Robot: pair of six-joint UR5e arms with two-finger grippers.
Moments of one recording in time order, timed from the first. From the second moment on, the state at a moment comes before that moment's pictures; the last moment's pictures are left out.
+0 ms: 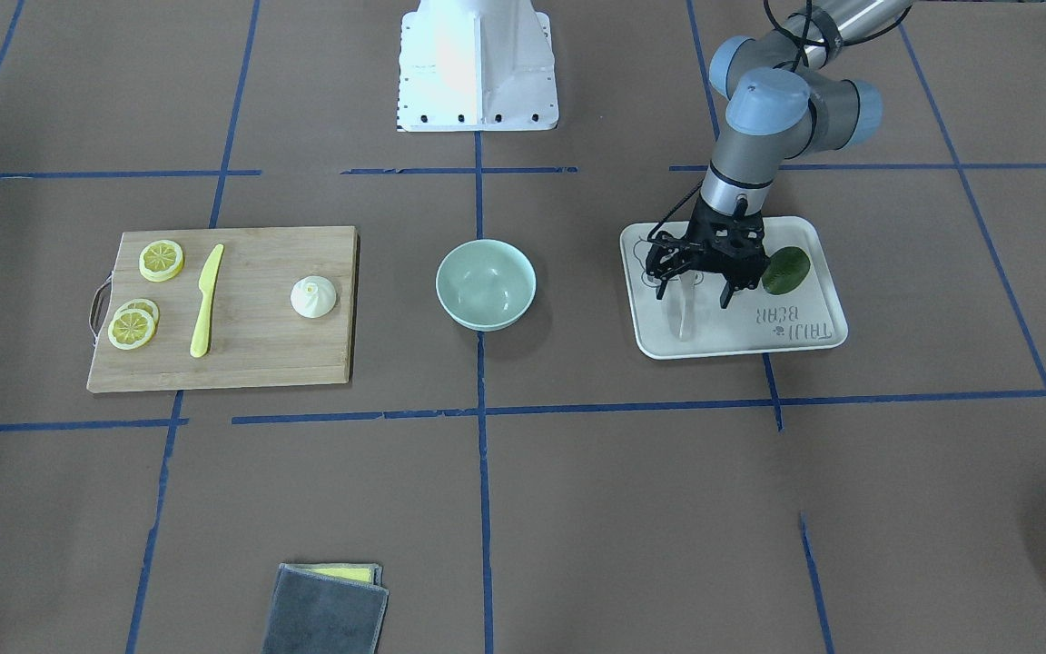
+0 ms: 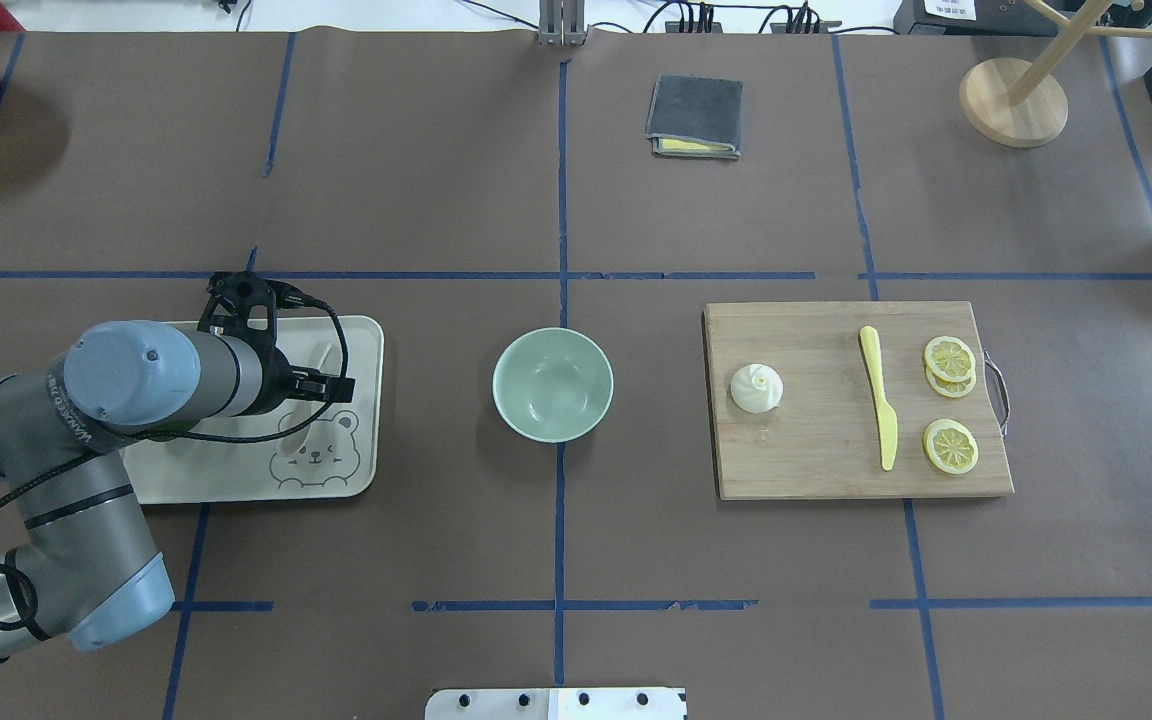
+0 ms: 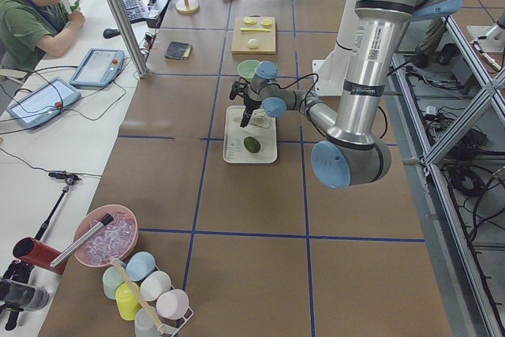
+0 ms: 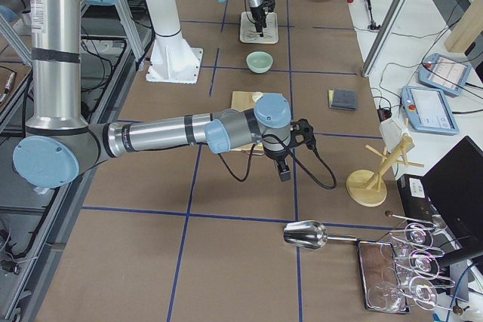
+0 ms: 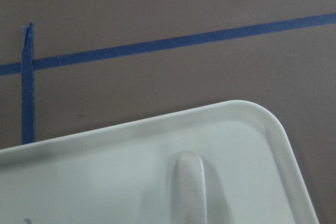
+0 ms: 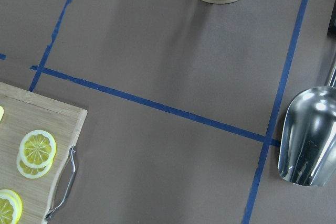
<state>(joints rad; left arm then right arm) -0.53 -1.81 -1.74 -2.07 -1.67 -1.03 1.50 -1.63 1.81 -1.40 2.42 0.01</state>
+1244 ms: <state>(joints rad) -0.52 -1.80 -1.75 -2.07 -1.67 -1.04 1.50 -1.63 1.81 -1.40 2.42 0.01</state>
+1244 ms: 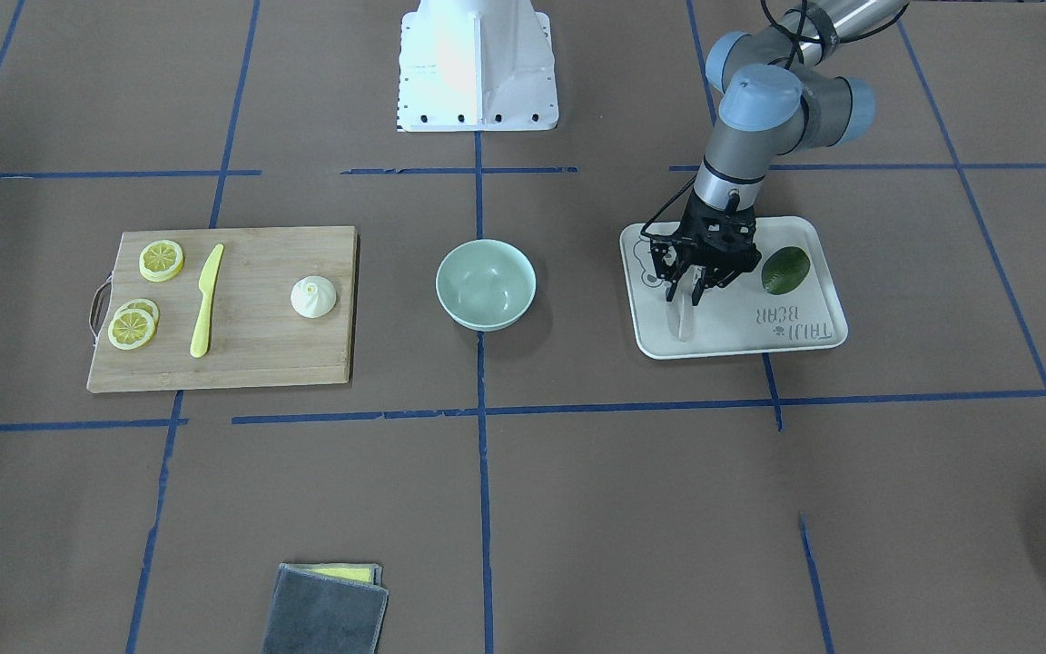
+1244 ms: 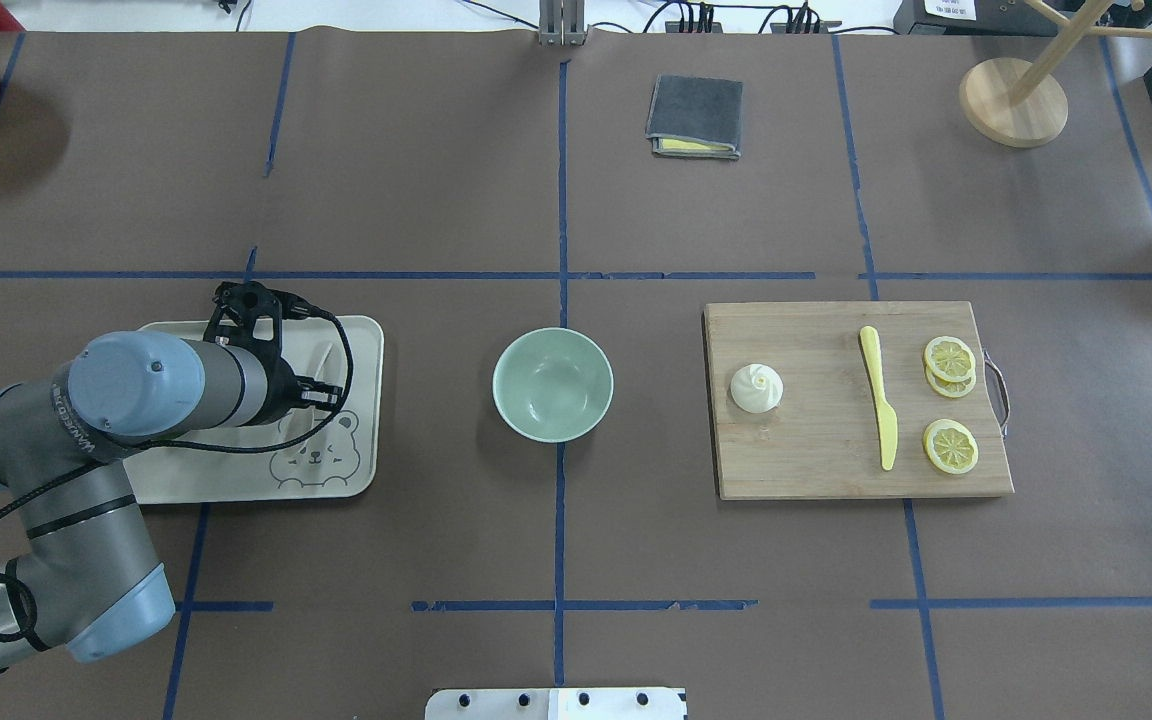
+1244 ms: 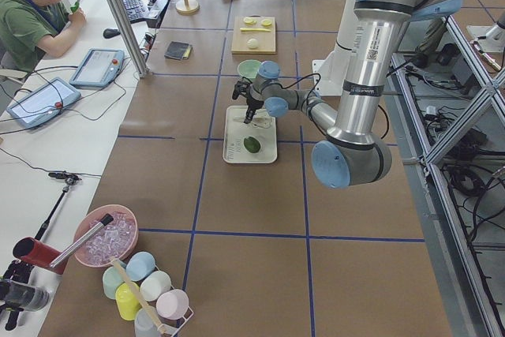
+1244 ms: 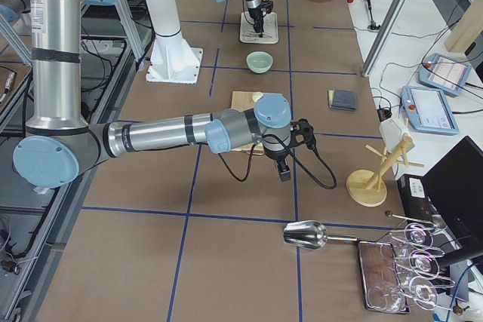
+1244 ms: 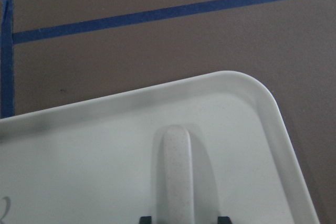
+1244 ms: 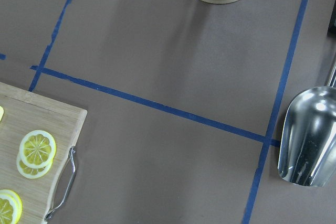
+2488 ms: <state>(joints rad) -0.51 -2.12 -1.76 -1.75 -1.60 -1.58 1.50 -1.63 1.81 -1.40 2.42 0.01</state>
